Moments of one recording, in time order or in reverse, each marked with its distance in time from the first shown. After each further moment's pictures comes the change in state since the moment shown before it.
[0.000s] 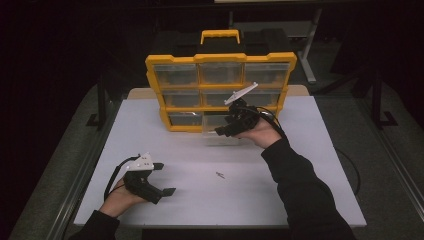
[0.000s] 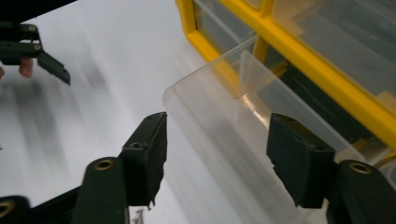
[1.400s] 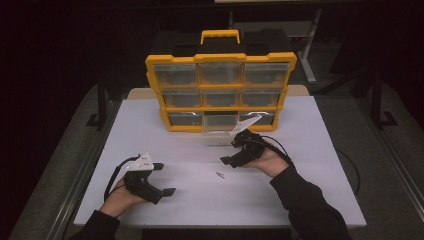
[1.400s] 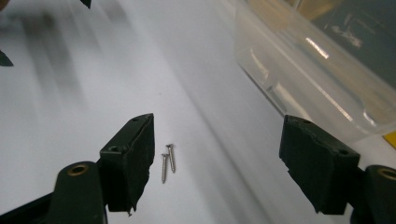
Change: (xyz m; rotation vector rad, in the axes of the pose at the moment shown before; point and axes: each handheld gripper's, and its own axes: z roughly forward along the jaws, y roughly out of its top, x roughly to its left) left arm 0.000 -0.001 0.000 0.001 -0.003 0.001; right arm 0.031 -0.067 0.011 0.048 0.018 -0.038
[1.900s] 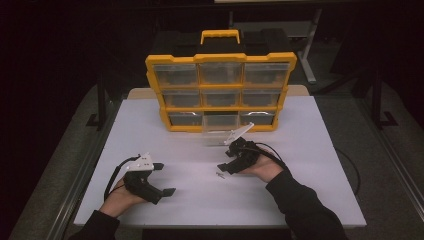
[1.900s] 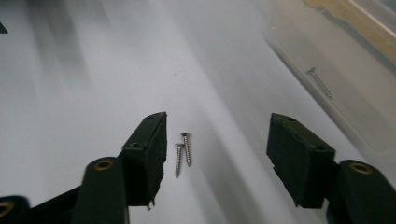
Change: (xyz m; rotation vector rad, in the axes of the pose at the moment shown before) left arm 0.000 0.000 0.000 0.002 0.001 0.006; right arm 0.008 -0.010 0.023 0.042 0.045 -0.042
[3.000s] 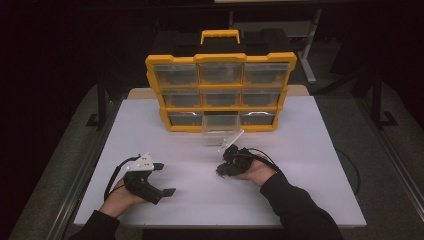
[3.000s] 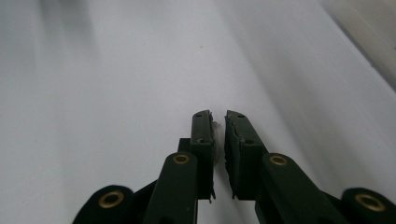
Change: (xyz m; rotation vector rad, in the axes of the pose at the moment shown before) left arm 0.000 0.000 0.000 0.000 0.000 0.000; right arm 0.004 -0.007 0.030 0.076 0.087 -0.040
